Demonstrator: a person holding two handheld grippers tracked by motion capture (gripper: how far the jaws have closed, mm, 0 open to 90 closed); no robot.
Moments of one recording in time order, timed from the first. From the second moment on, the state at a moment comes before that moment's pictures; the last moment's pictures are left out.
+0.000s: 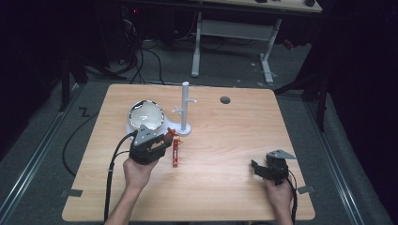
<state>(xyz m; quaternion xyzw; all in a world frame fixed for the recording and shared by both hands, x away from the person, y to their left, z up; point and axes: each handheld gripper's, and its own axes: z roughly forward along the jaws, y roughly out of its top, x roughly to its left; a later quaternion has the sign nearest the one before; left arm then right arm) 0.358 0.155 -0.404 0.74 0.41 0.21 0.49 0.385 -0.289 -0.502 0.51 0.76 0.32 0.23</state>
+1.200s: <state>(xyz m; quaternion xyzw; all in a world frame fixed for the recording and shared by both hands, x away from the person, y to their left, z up) 0.385 0.162 -0.354 0.72 0.41 0.24 0.50 0.385 -0.289 -0.502 0.51 0.76 0.32 0.23</state>
